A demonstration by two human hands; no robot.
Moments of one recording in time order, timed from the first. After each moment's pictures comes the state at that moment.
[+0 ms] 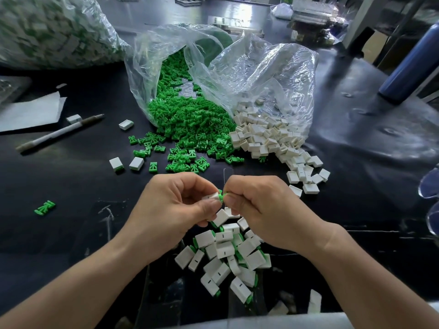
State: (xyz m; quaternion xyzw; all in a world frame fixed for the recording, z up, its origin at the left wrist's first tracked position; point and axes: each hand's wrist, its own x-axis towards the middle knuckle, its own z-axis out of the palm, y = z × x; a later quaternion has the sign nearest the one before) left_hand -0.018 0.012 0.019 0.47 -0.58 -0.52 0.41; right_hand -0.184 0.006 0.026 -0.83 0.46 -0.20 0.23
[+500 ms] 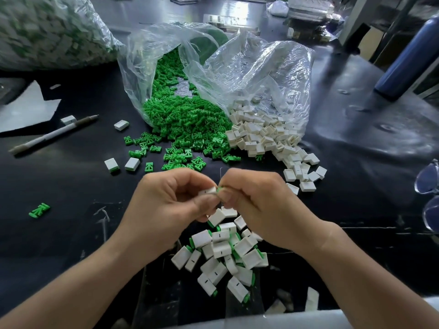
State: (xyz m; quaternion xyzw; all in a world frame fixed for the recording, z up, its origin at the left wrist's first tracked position) left_hand -0.020 0.014 0.024 0.45 -0.62 -0.47 0.44; right_hand -0.182 0.007 0.025 -0.83 0.44 -0.27 0.22
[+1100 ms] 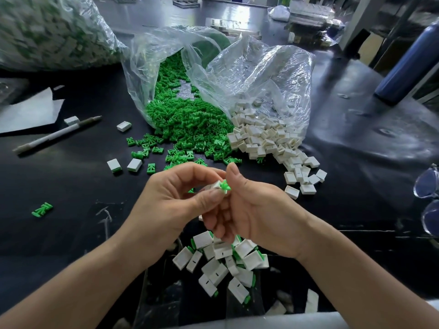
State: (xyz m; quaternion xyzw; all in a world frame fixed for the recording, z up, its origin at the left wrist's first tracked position) left_hand -0.023 0.015 0.026 0.35 -0.54 -0.60 0.48; right_hand -0.172 0.007 0.028 -0.48 0.33 -0.25 0.77
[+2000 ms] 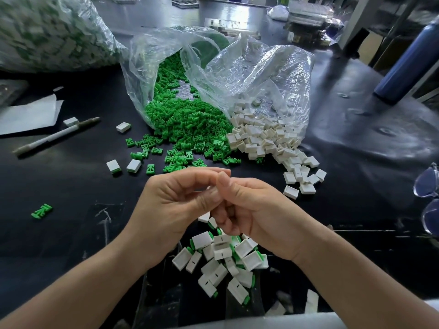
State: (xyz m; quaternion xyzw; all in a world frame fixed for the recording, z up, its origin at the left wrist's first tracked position) left_hand -0.024 0.014 0.022 0.35 -0.56 -0.56 0.50; right_hand -0.170 0.011 0.029 -0.49 0.36 -0.32 0.73
